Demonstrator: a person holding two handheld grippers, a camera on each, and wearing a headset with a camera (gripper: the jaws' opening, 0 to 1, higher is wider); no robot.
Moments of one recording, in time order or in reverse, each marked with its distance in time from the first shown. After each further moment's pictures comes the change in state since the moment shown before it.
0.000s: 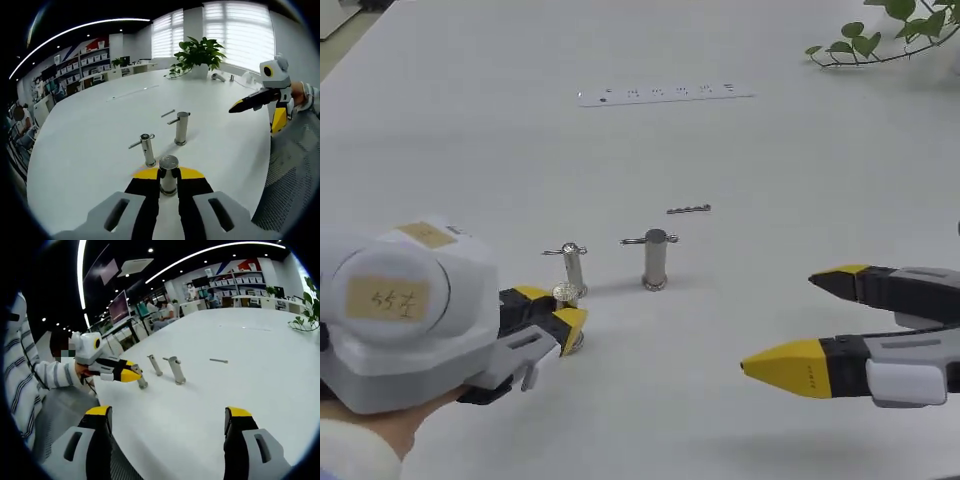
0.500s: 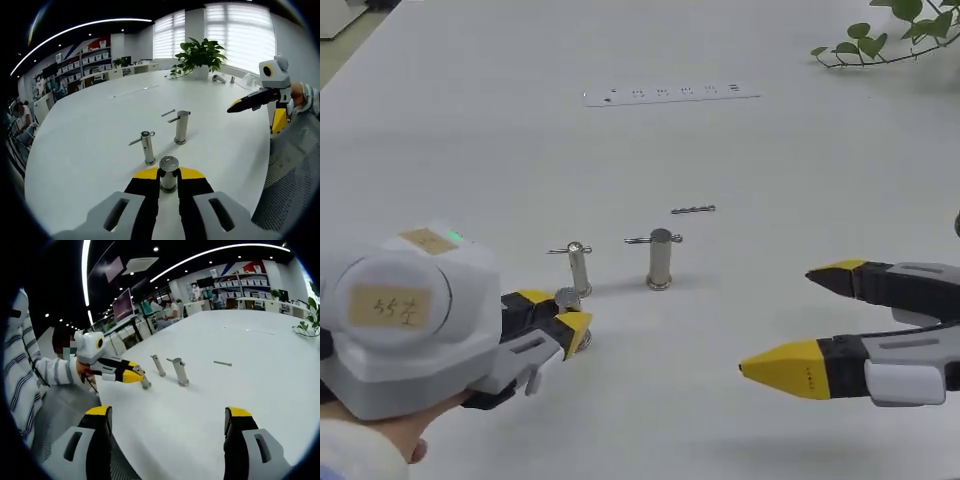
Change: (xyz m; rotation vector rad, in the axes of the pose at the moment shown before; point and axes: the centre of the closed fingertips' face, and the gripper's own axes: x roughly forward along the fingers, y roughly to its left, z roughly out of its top) left arm -0.001 0.000 -0.001 -0.024 -0.015 -0.002; right arm 0.003 0.005 0.003 -0.037 0.006 0.019
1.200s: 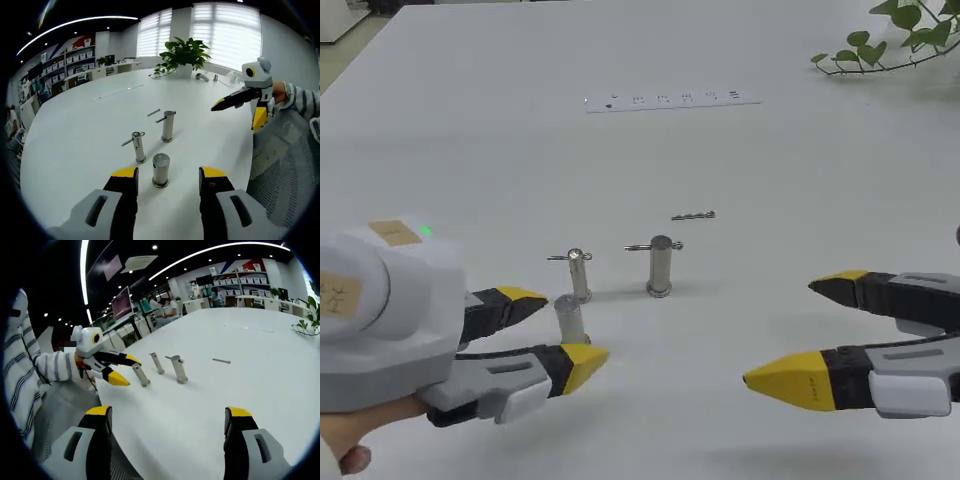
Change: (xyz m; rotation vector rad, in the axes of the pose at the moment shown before) left arm -0.018 -0.012 0.001 0.048 0.018 -0.164; right arm -0.003 -0.002 -0.004 0.006 0.022 -0.008
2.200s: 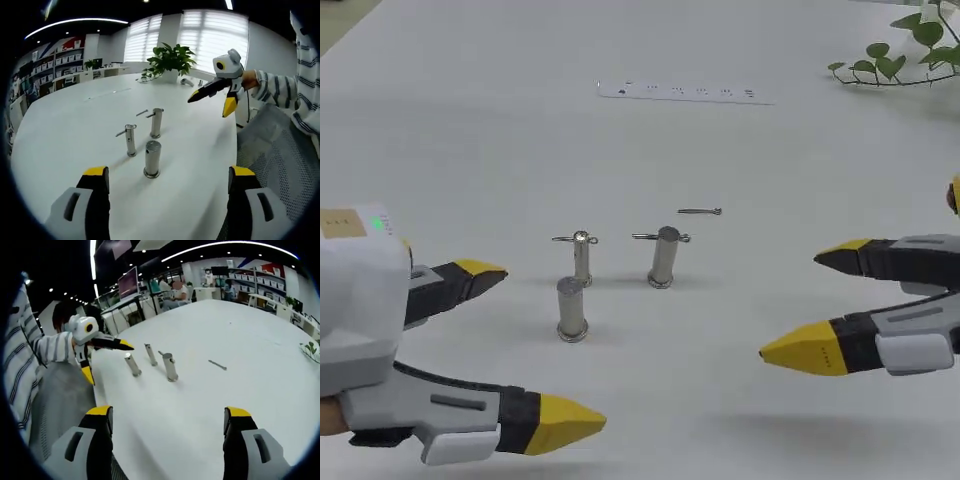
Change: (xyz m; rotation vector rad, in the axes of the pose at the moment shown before) left arm -0.016 -0.008 -0.012 -0.012 -0.057 -0.143; right arm 0.004 -0.028 0.017 -0.173 0.193 0.014
